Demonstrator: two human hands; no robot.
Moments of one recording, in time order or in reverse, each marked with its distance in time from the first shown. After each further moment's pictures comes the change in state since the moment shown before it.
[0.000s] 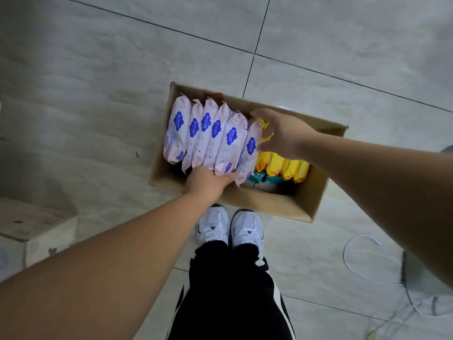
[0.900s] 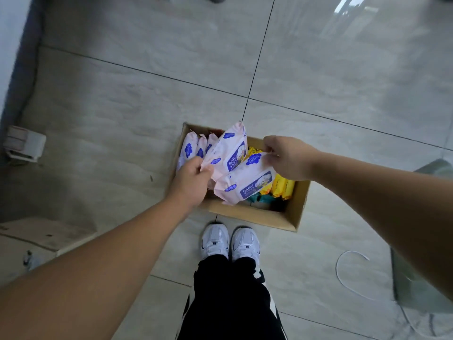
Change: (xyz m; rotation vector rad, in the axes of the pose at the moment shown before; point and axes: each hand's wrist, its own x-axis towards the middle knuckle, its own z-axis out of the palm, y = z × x) left_hand -0.080 0.053 -0.072 -0.224 0.090 0.350; right_hand -0.091 -0.034 -0.072 -0.104 0.038 -0.114
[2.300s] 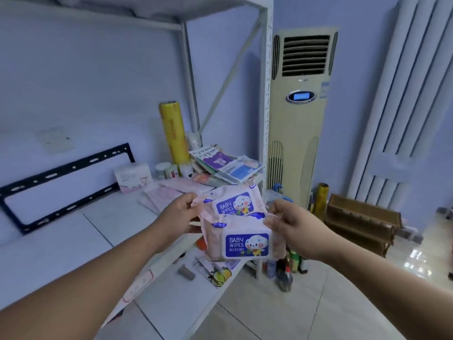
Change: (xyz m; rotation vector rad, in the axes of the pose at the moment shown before) left_hand -0.461 0.470 -0.444 -0.307 0.339 0.640; right_hand -0.429 -0.477 -0.442 0.124 0.474 -0.670
